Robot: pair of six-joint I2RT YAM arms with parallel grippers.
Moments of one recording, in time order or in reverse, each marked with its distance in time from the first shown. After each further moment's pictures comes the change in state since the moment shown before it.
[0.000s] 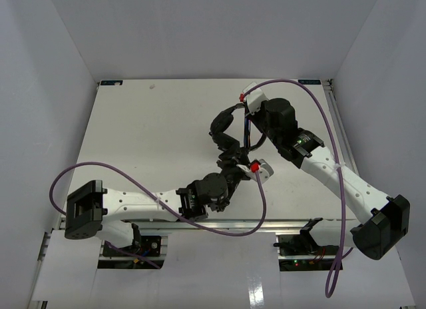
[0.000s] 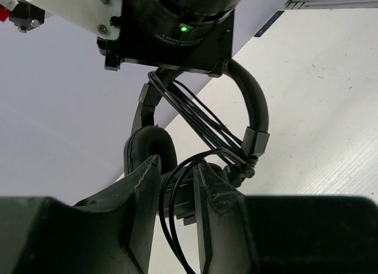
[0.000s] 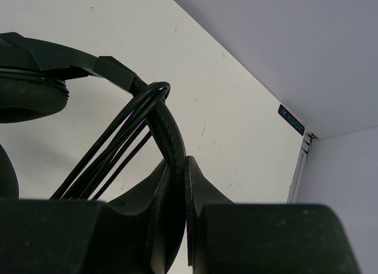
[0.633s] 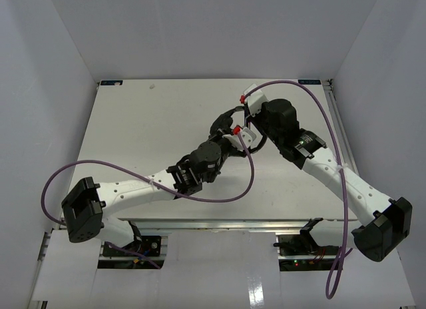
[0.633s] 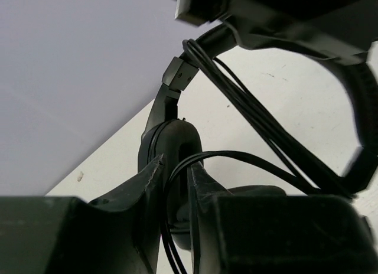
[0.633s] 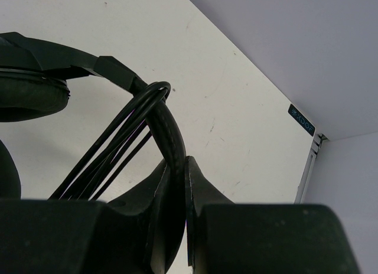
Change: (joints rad) left arm 0.277 -0.015 0.066 -0.246 0.198 -0.287; right arm -0.001 -0.016 0.000 -0.041 -0.040 0.013
